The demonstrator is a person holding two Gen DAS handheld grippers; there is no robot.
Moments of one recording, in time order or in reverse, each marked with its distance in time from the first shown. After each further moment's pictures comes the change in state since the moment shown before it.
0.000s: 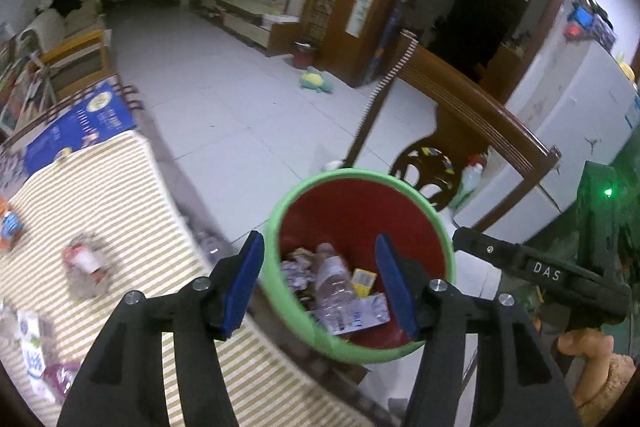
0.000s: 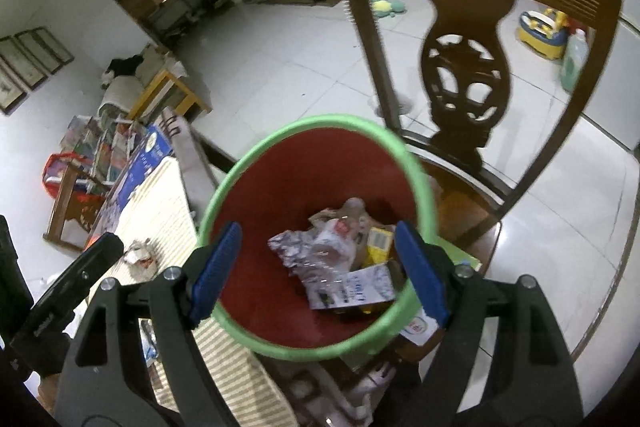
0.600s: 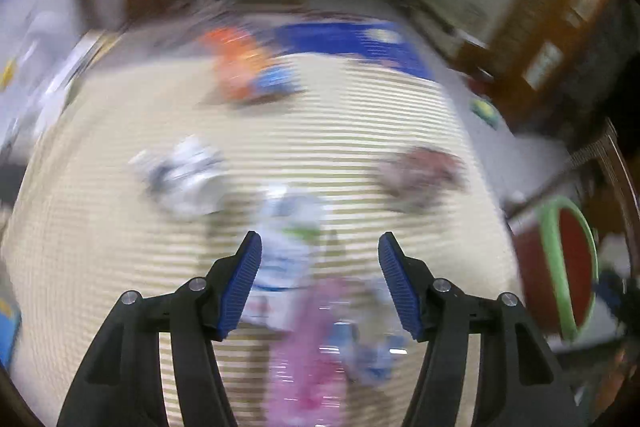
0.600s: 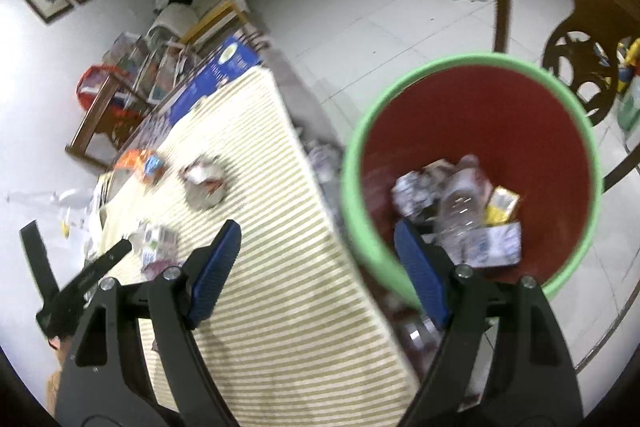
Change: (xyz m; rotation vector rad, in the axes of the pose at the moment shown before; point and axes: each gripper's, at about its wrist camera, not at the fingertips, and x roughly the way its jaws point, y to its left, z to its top) left arm -0.094 0.268 -0.114 -0.536 0.028 0.431; right arm 0.046 0.138 -0.072 -0.208 0.157 0.105
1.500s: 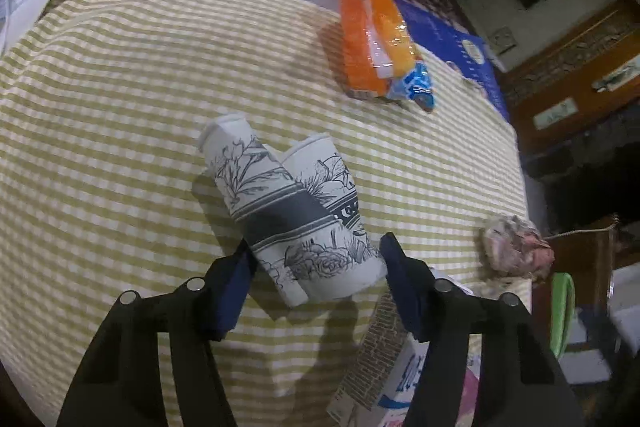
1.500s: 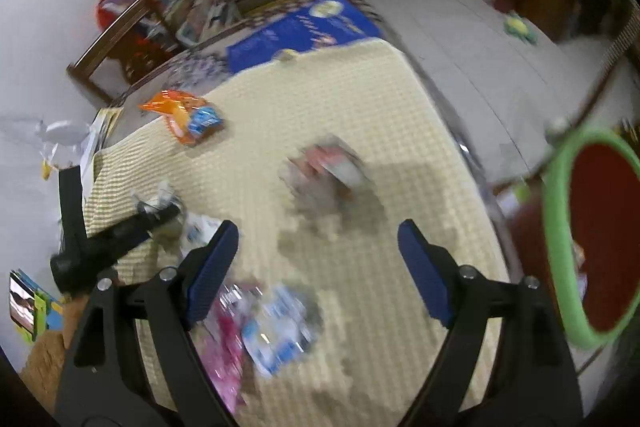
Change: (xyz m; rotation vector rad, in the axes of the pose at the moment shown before) left arm 0.107 0.094 0.057 -0.190 0.145 -0.158; right arm 0.102 0.194 0.020 -0.305 0.066 -0.042
